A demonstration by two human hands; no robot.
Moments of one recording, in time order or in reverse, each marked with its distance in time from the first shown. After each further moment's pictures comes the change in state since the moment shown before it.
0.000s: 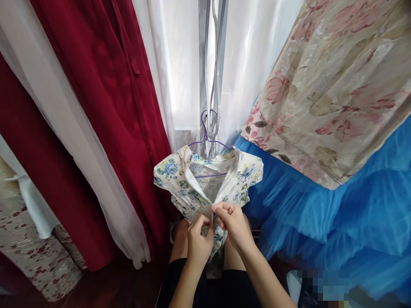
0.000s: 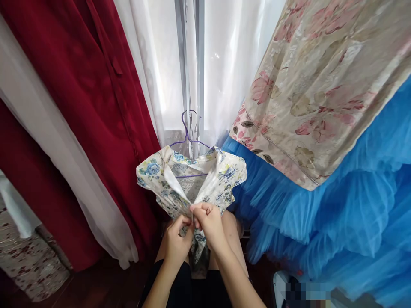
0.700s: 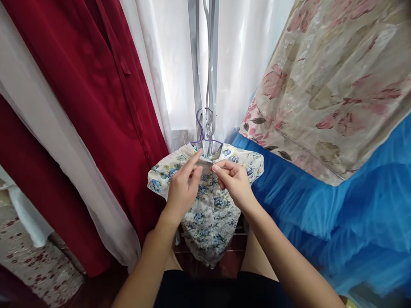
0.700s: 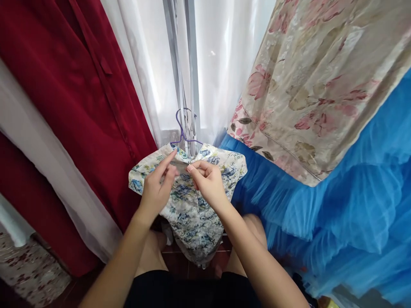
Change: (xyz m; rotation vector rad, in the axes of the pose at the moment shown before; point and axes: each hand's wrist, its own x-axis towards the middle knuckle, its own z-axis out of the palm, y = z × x) left_hand 0.139 0.079 -0.057 0.135 -0.039 0.386; right_hand 0.060 -0.088 0.004 -0.087 -0.075 -0.342
